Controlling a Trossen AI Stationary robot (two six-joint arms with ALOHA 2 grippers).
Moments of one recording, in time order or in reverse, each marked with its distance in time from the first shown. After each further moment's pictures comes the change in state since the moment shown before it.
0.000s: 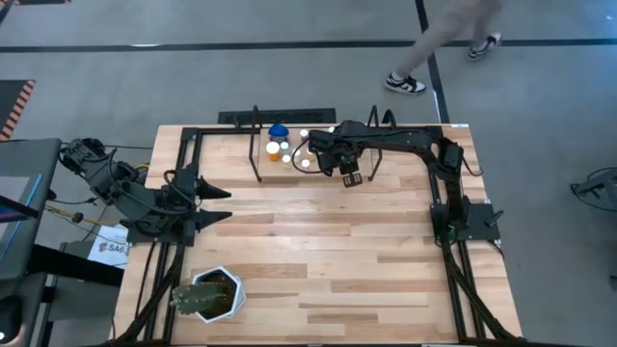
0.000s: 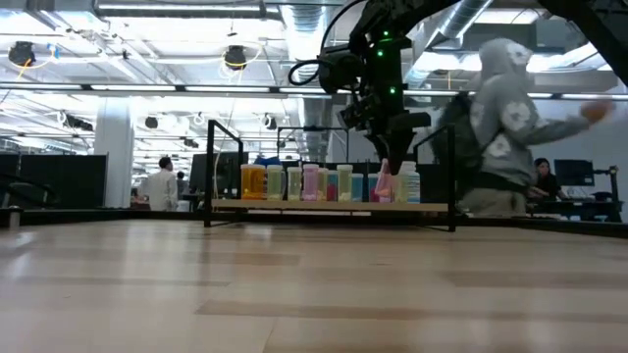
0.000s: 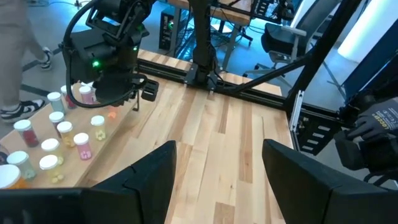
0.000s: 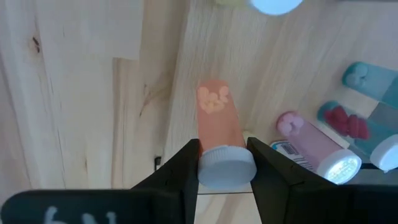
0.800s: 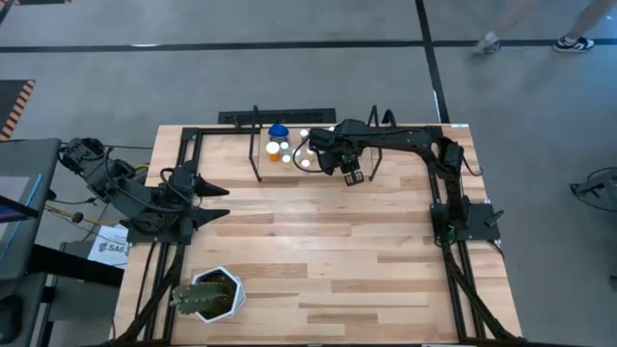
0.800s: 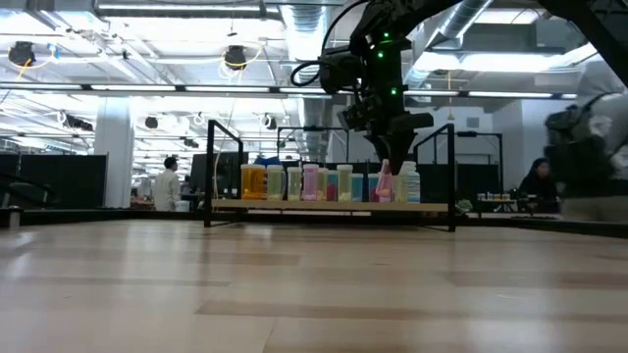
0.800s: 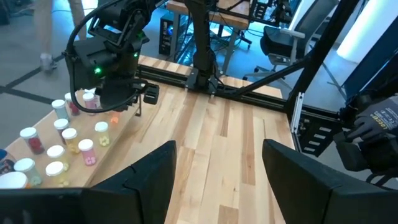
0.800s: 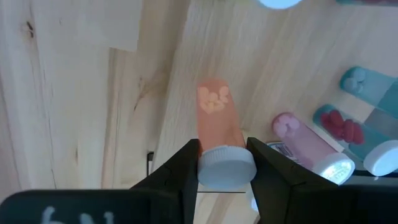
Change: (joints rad) left arm 0.000 -0.020 0.001 0.001 -0.005 0.035; right arm -0.010 0.000 0.000 0.002 0.000 -0.066
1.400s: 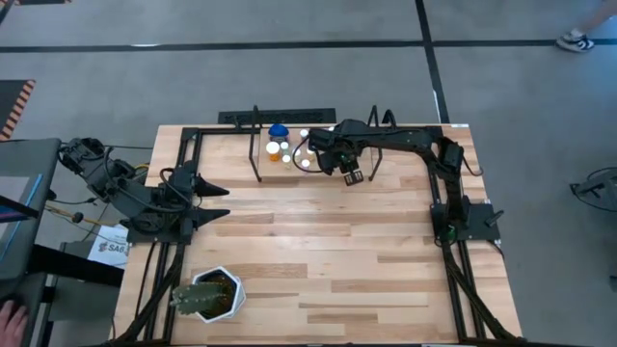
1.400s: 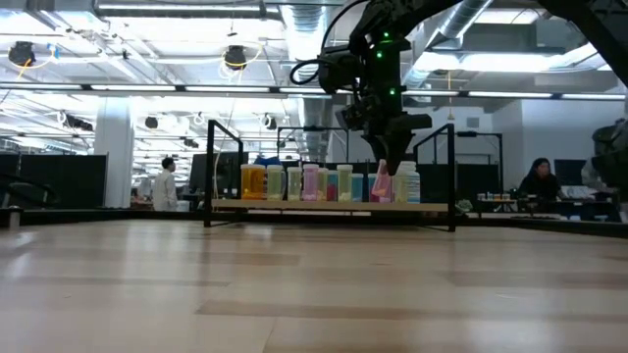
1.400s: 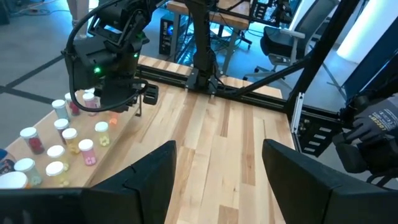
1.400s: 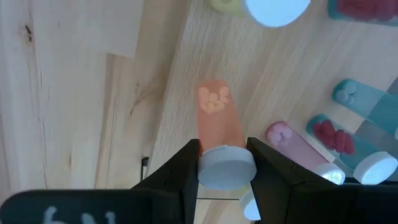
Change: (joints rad) left arm 0.000 0.000 0.000 0.000 -0.001 -0.001; right arm 0.000 0.000 -0.001 0.025 0.000 -0.038
